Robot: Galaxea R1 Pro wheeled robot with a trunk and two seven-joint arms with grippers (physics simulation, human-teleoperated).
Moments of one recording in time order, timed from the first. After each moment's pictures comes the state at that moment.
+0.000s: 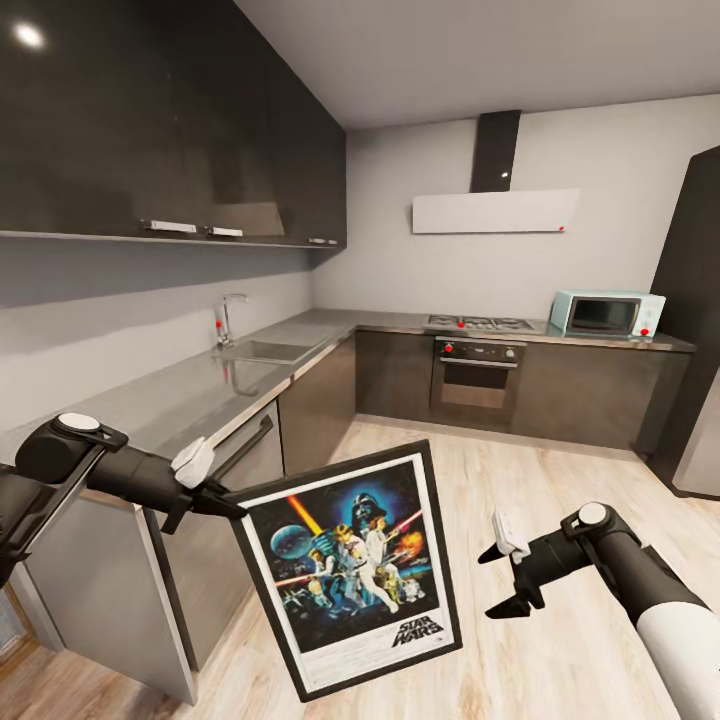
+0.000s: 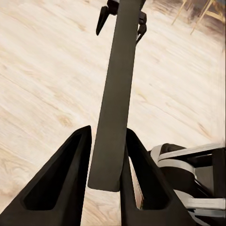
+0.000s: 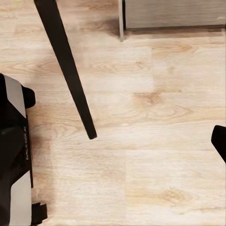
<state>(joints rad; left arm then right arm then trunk) -0.74 0.58 -0.30 -1.54 0.09 0.93 -1.55 -0.68 -0.29 0.00 -0.78 0.55 0.03 1.55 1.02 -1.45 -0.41</state>
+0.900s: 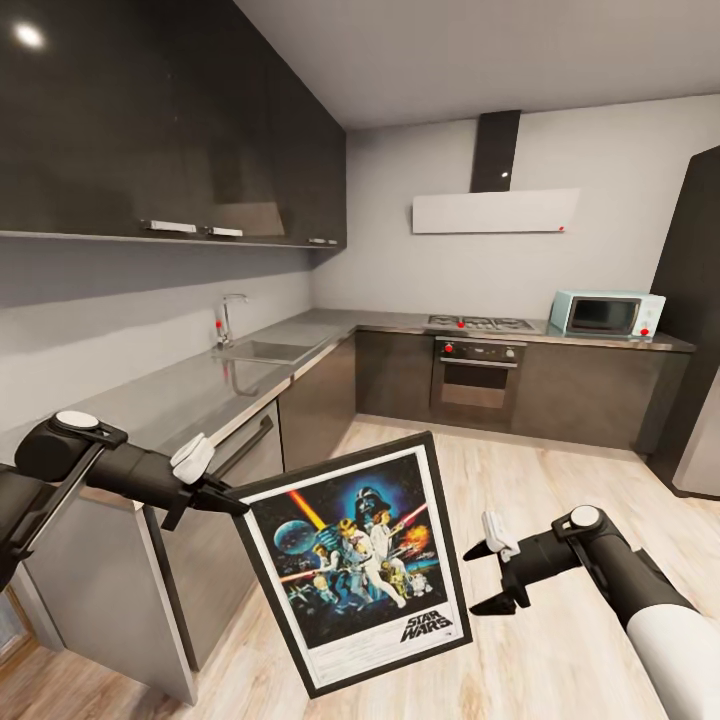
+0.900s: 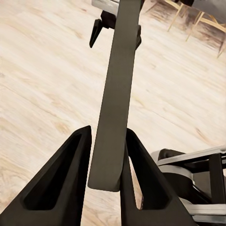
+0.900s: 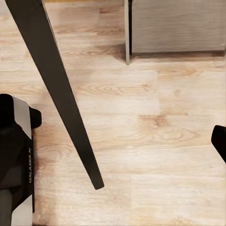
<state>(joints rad) -0.74 0.56 -0.27 -1.54 0.09 0.93 -1.57 -0.67 -0.26 0.00 -0.78 0.47 0.02 1.55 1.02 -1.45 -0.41</state>
